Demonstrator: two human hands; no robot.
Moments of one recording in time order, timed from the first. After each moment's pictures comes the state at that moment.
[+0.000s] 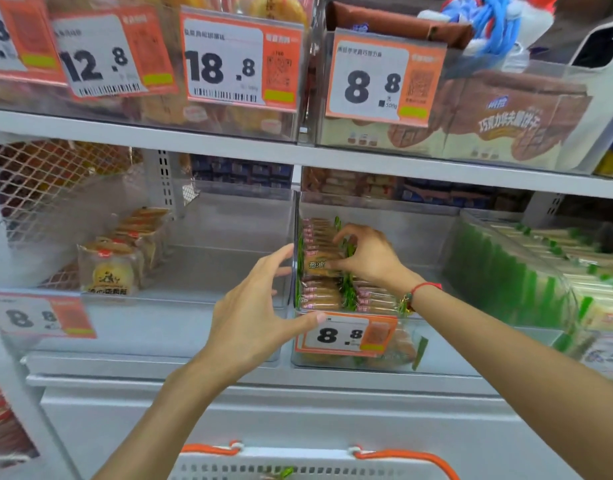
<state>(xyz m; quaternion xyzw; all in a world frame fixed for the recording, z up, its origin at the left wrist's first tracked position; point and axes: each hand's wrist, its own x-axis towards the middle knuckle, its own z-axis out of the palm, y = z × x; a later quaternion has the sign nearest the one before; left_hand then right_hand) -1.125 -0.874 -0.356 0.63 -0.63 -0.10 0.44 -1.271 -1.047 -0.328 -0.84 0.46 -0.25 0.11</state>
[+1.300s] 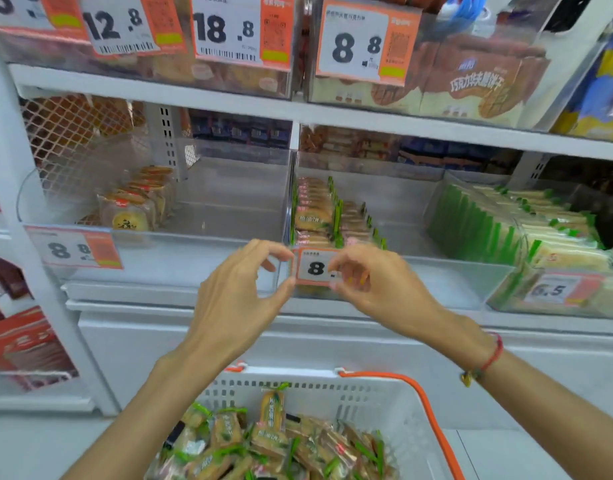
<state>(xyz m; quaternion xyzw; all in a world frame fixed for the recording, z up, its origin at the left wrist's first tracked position) -1.146 -0.807 -0.371 0.62 -0.64 0.03 0.46 -1.337 -0.900 -0.345 -0.91 0.33 -0.26 0.08</state>
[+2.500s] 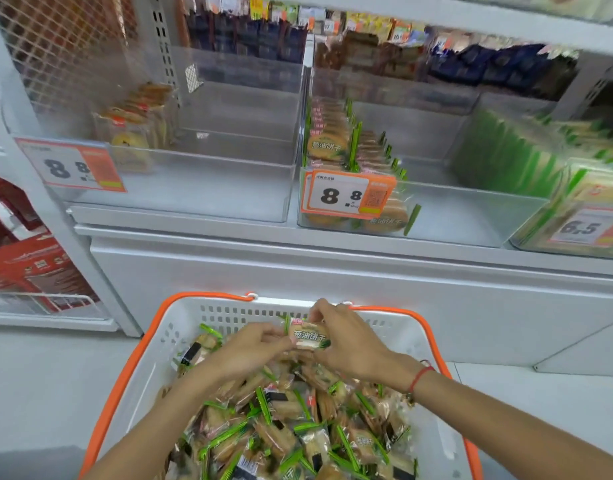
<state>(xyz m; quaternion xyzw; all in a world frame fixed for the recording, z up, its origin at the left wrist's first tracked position) -1.153 -0.772 -0.526 0.66 -0.51 -0.49 0.25 -1.327 -0.841 -0.500 -0.90 0.38 -0.02 0.21</state>
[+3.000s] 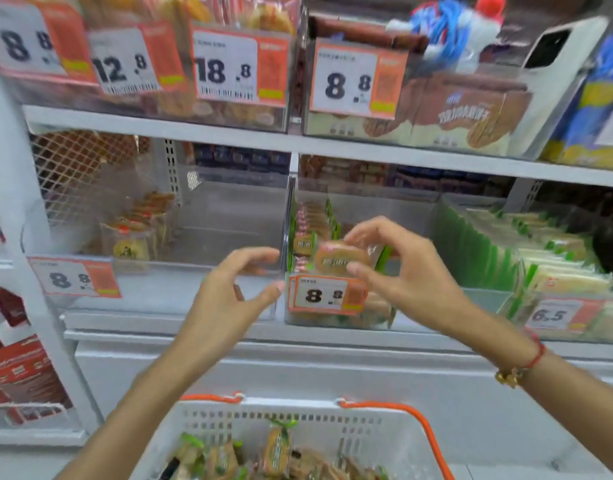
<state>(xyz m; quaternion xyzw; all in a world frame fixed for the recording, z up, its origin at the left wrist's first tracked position) -1.132 -0.817 -0.356 0.57 -0.60 -0.13 0.55 -1.351 -0.895 -0.298 -0.87 0.27 -0.38 0.17</state>
